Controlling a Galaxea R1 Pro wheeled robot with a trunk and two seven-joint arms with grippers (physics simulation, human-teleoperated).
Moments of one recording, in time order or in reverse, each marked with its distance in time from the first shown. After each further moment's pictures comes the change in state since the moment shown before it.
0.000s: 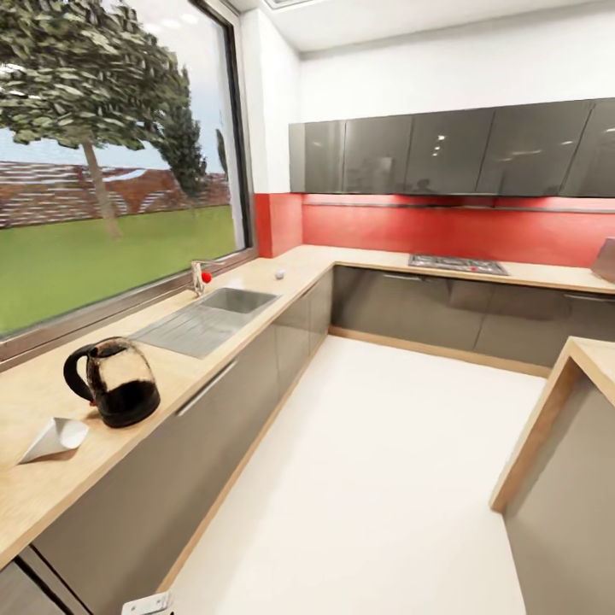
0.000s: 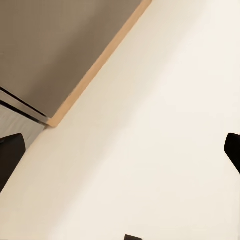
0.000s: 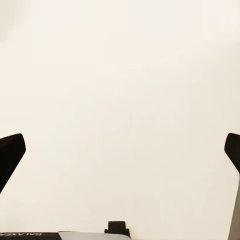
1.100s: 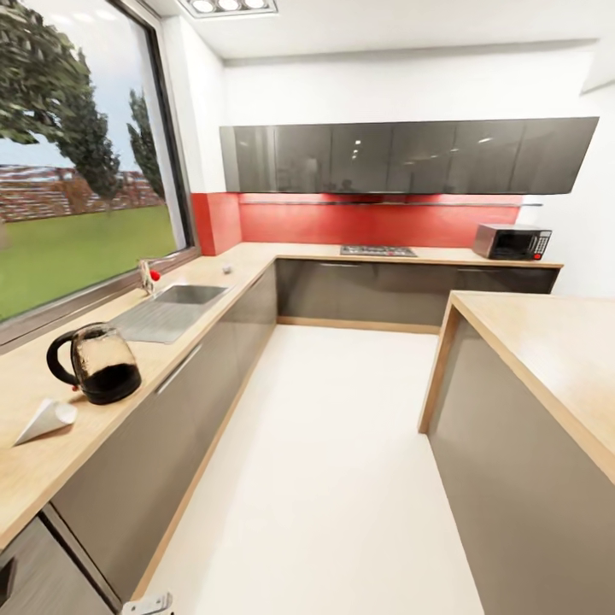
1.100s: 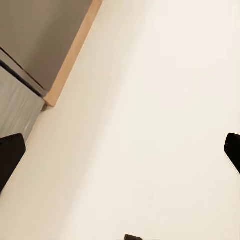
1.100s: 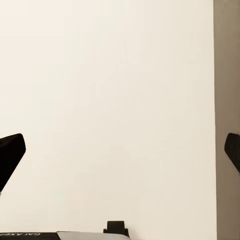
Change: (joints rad) left arm 0.000 0.000 0.001 0.000 -0.001 0.001 0.000; right arm 0.000 -0.002 -0.002 0.000 0.001 0.000 0.000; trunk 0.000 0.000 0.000
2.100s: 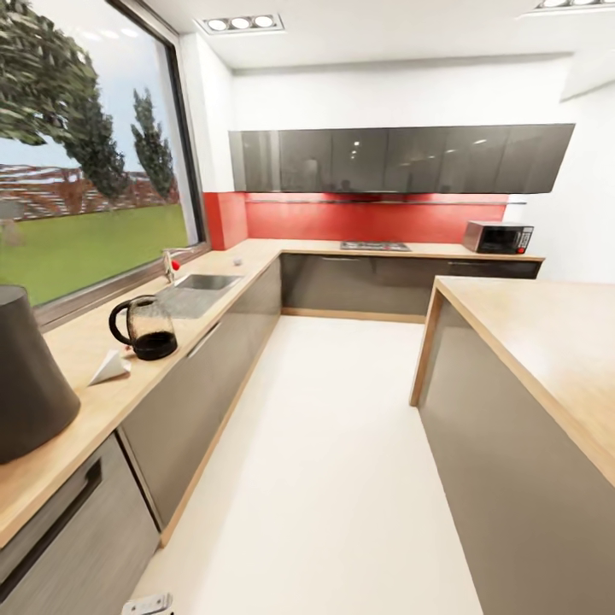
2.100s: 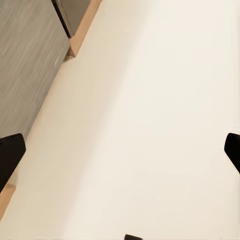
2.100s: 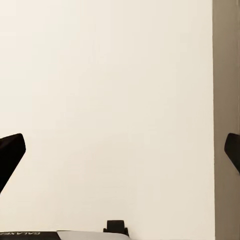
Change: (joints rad) left arm 0.000 0.000 -0.002 0.000 0.000 0.000 0.000; right arm 0.000 0.000 0.000 0.001 0.000 0.001 0.000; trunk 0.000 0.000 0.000
